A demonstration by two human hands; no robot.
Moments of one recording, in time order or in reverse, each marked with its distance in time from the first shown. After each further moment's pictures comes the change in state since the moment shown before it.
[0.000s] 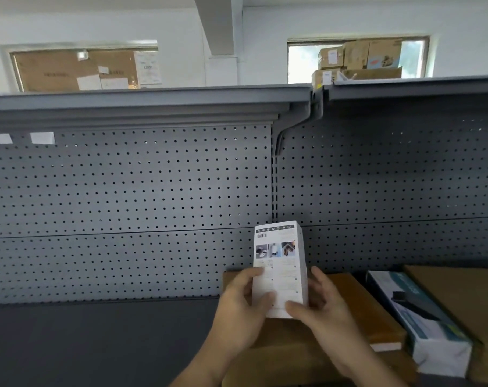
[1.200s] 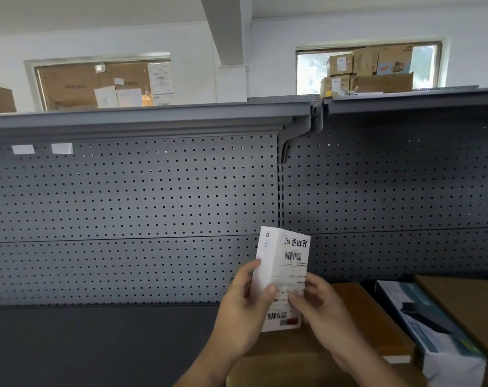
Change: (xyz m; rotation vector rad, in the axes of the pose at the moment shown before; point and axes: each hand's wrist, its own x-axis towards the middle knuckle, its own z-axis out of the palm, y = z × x) left_hand -0.004 0.015 -0.006 -0.060 0.009 0.073; right_hand 0.009 -0.019 0.008 -0.136 0.003 -0.028
